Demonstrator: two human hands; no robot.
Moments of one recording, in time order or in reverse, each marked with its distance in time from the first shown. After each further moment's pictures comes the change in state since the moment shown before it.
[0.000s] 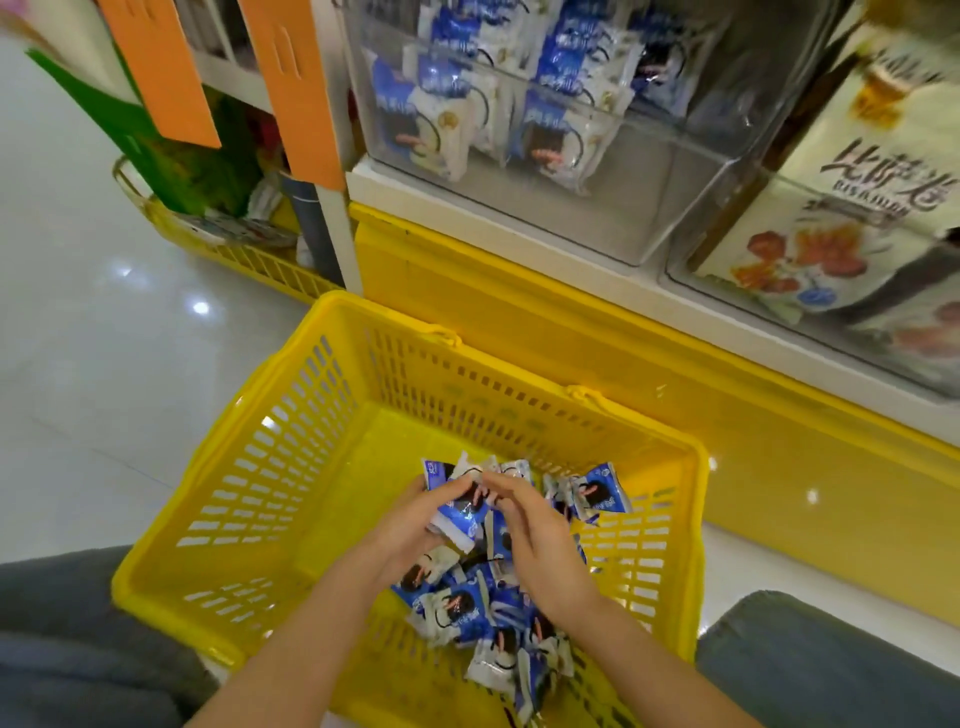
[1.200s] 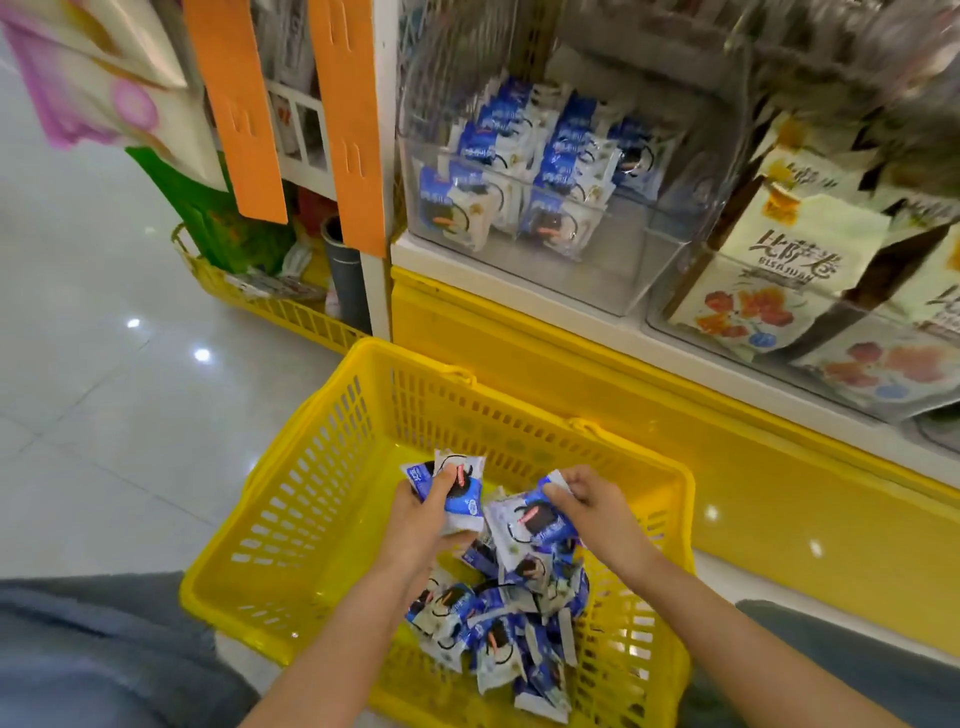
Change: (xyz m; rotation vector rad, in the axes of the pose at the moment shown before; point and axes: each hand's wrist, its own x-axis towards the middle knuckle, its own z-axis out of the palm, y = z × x) left_hand -0.057 0.035 0.015 -0.143 0.302 0.223; right_hand 0.011 -0.052 -0.058 -0.016 0.090 0.295
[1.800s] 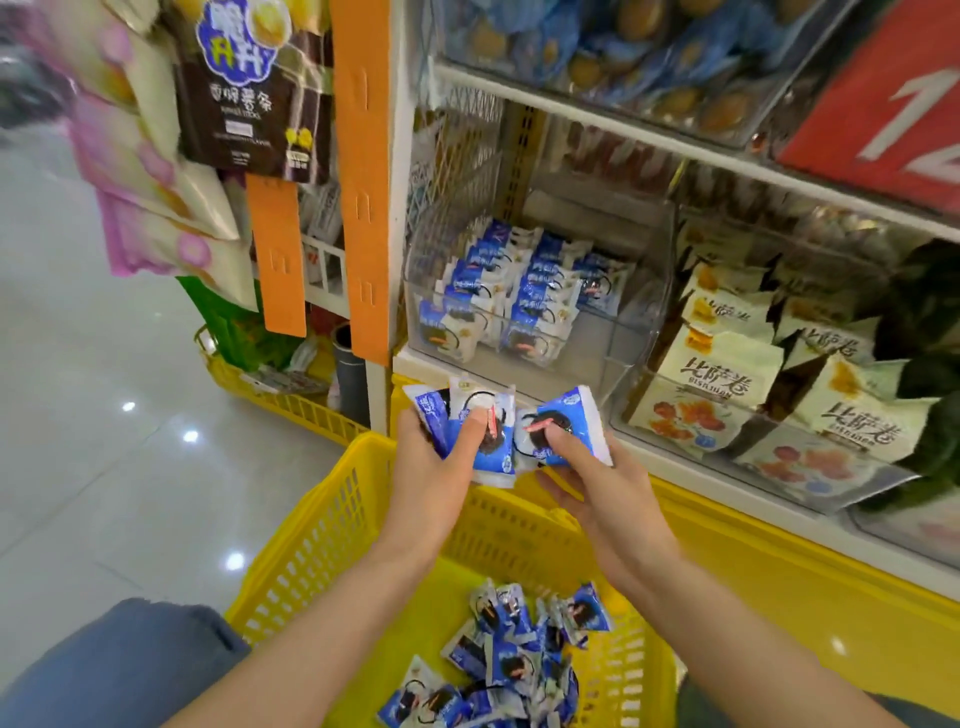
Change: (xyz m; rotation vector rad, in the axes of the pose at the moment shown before) left_hand -0.055 0.132 0.045 0.092 0.005 0.653; right_hand -0.027 -0.144 -0.050 0.794 0.114 -0.097
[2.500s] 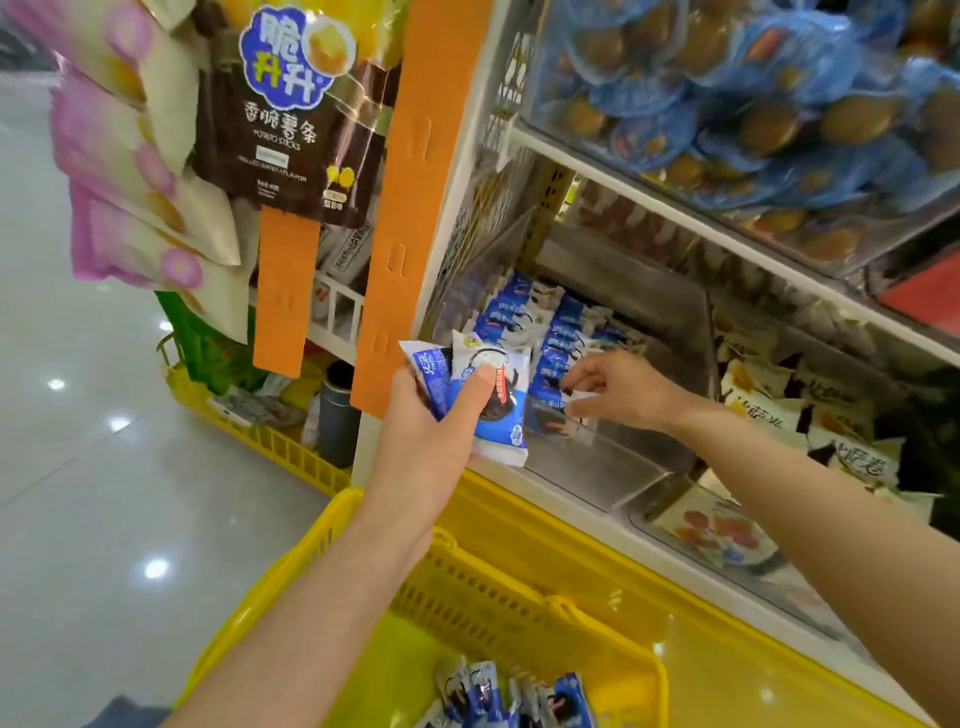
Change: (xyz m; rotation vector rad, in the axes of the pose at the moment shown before) left_hand 0.072 0.070 -0.013 -0.243 -0.067 -0.042; right_hand 0.169 -0.113 0.024 -1.476 -0.316 -0.274
